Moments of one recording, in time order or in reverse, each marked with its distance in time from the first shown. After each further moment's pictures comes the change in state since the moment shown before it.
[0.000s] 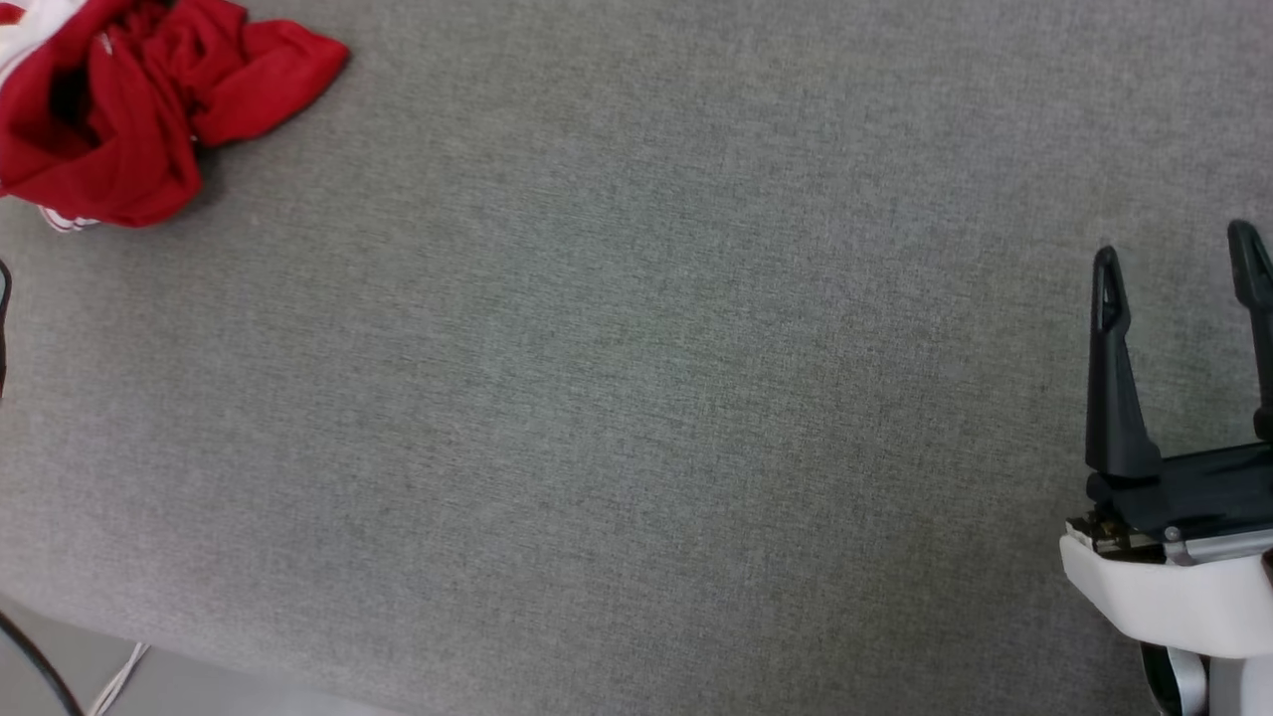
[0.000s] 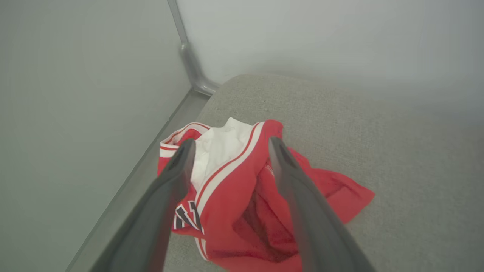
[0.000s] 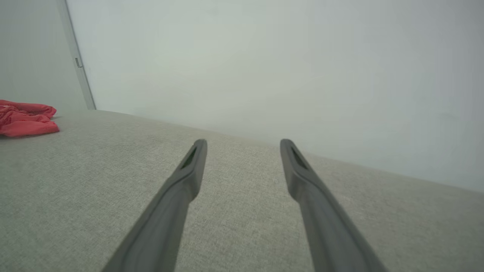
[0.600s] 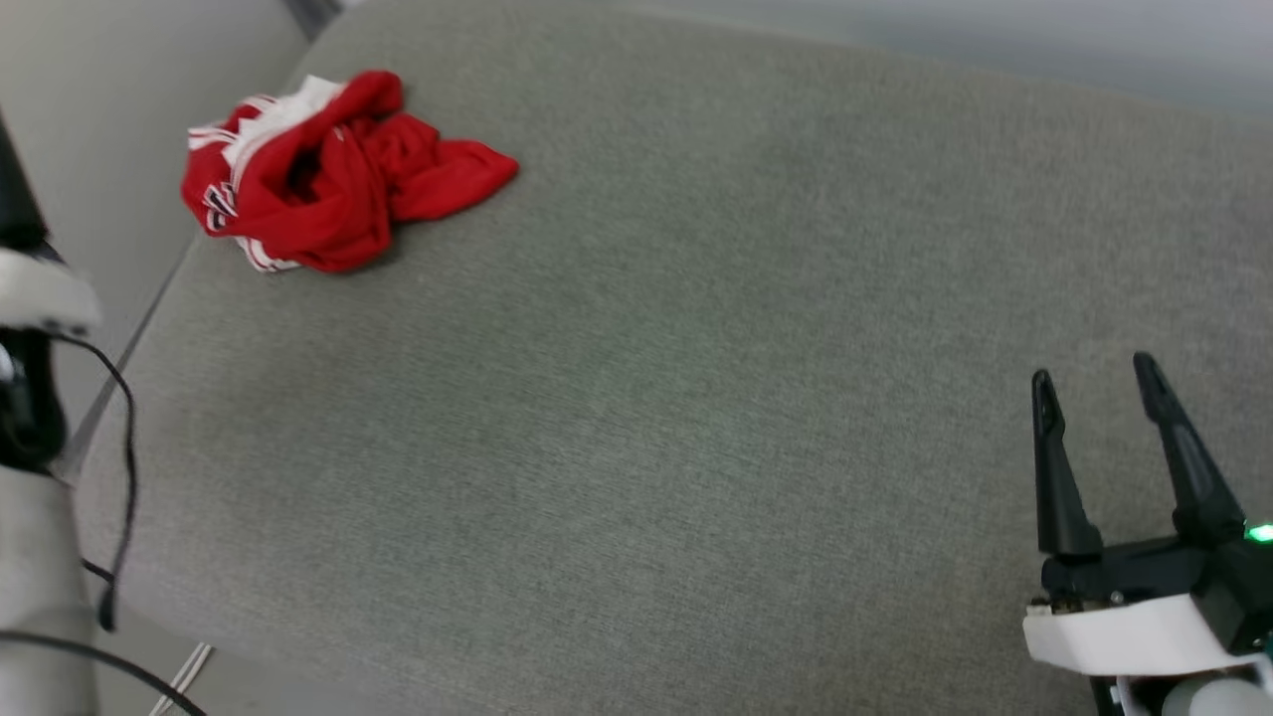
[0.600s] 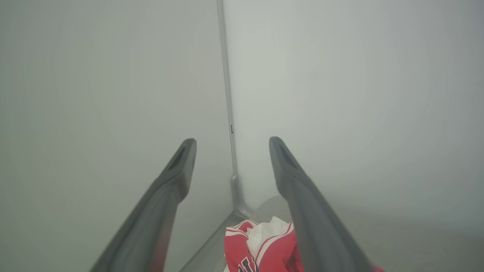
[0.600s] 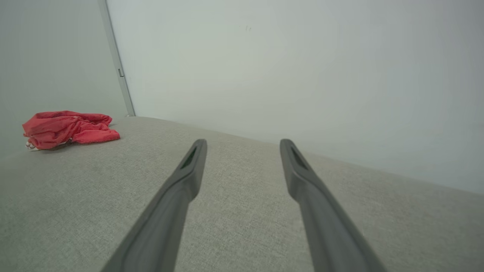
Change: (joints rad) left arm 0.394 -0.326 0.312 -0.316 0.441 0.031 -0.532; right arm 0.120 0.000 0.010 0.183 0.095 0.000 0.000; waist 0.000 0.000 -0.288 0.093
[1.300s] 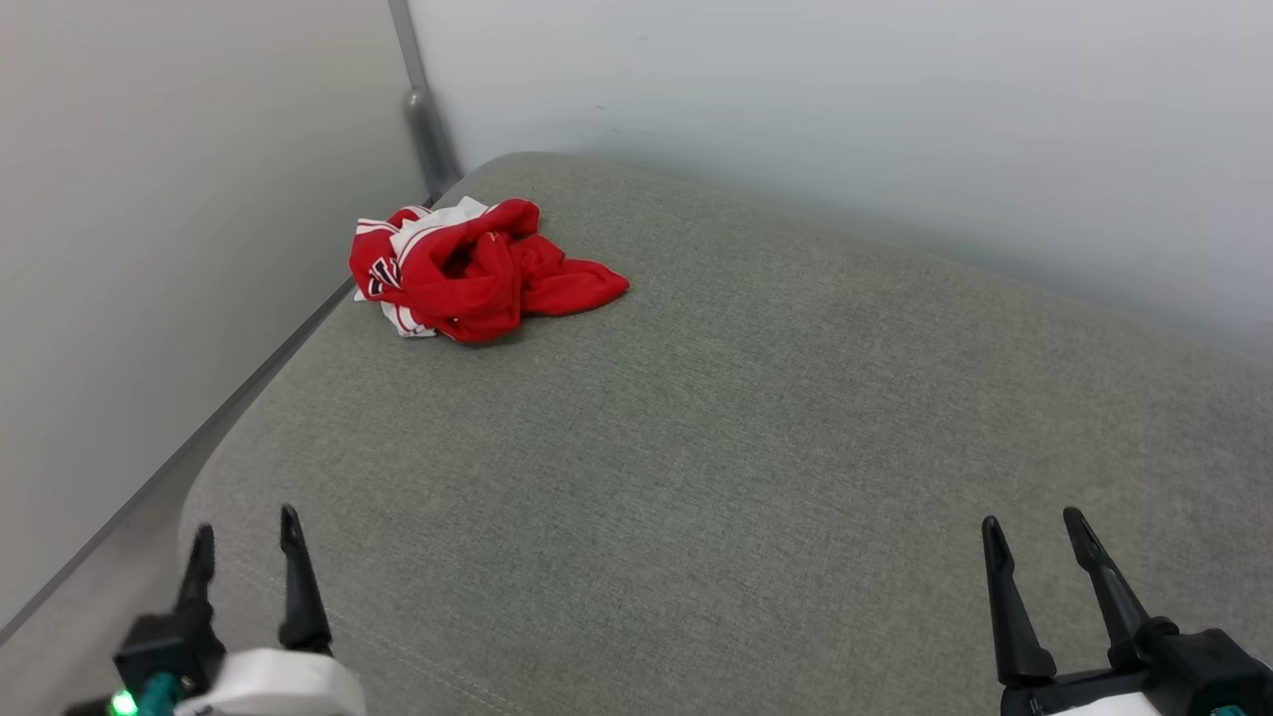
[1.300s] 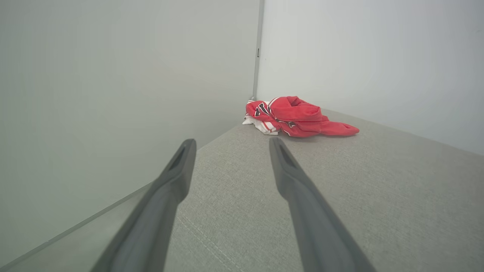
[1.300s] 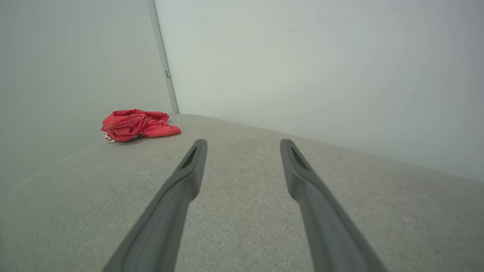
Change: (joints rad) left arm 0.698 -0.271 -0.149 -0.301 0.112 0.178 -0.028; right arm 0.138 0.000 0.041 0.135 0.139 0.000 0.000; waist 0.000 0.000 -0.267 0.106
